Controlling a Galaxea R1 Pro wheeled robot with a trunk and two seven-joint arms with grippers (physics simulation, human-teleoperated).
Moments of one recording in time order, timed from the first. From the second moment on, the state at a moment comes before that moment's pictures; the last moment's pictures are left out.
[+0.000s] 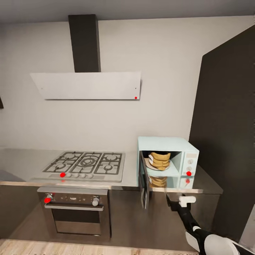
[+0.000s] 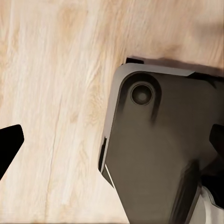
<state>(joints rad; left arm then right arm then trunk) 0.01 0.07 0.18 -0.11 0.00 0.01 0.00 -0.70 -0.11 -0.47 0.07 0.47 -0.78 0.05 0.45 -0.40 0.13</state>
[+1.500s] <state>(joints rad) -0.33 -0.02 0.14 -0.96 0.00 0.01 -0.23 -0.31 -0.11 -0.46 0.08 0.47 -0.06 0.05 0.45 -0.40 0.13</state>
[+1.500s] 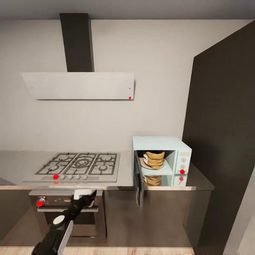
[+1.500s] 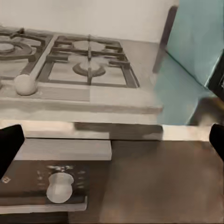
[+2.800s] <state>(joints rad) -0.39 0.12 0.19 -0.97 0.00 0.14 -0.76 -0.31 -0.11 -0.46 0.08 0.47 -0.06 0.05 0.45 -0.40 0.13</state>
